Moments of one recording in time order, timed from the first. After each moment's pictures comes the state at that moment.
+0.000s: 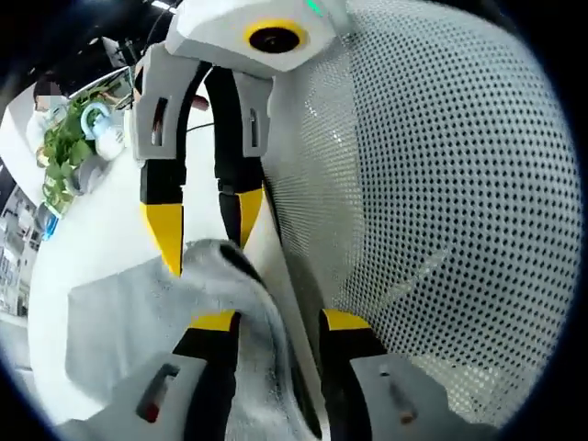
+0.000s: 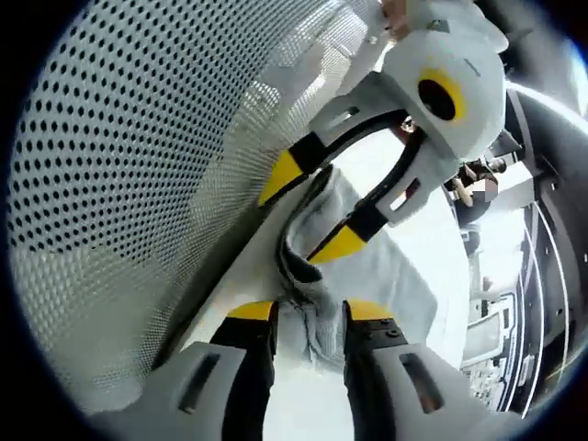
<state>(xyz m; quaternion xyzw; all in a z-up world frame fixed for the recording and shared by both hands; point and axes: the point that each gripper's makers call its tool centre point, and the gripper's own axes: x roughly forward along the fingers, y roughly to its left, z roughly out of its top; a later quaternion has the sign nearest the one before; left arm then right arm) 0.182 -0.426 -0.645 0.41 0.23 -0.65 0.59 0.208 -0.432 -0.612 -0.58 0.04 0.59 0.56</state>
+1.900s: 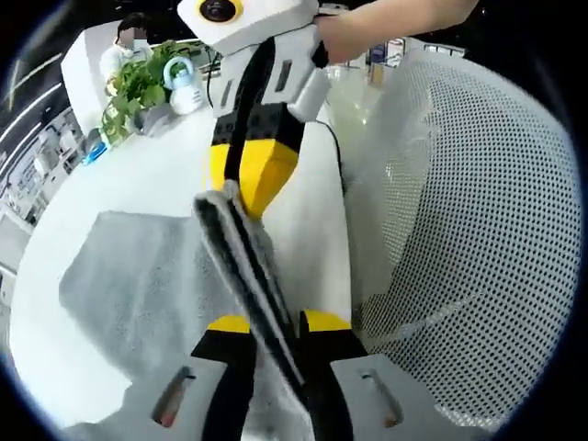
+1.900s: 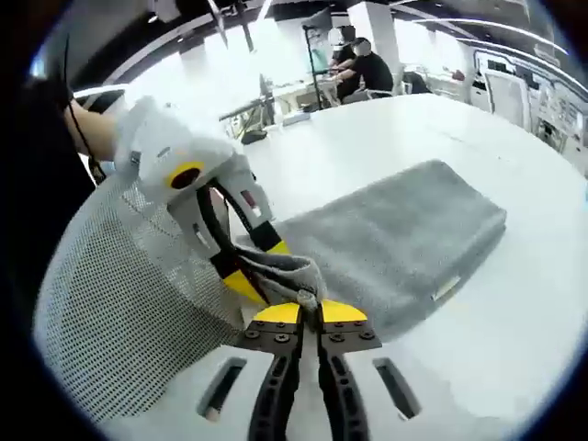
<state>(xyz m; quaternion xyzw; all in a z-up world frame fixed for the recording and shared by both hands) 0.223 -0.385 -0.644 0.33 0.31 -0.57 0.68 0.241 -0.438 -0.602 -0.08 0.36 0.54 0.76</state>
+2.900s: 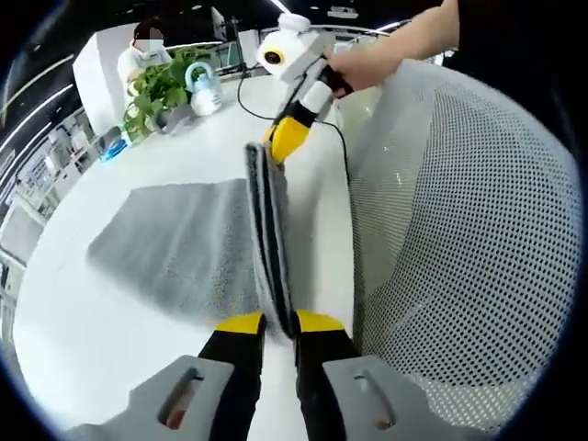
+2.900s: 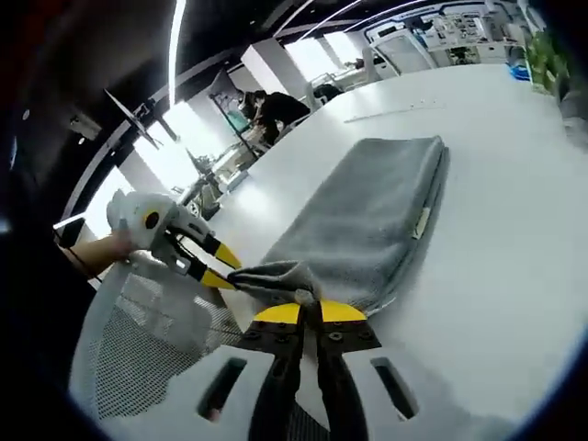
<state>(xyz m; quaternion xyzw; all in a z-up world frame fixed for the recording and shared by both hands) 0.221 -0.348 -0.634 0.35 0.28 -0.58 0.68 0.255 -0.469 -0.600 0.13 0.38 0.42 0.81</state>
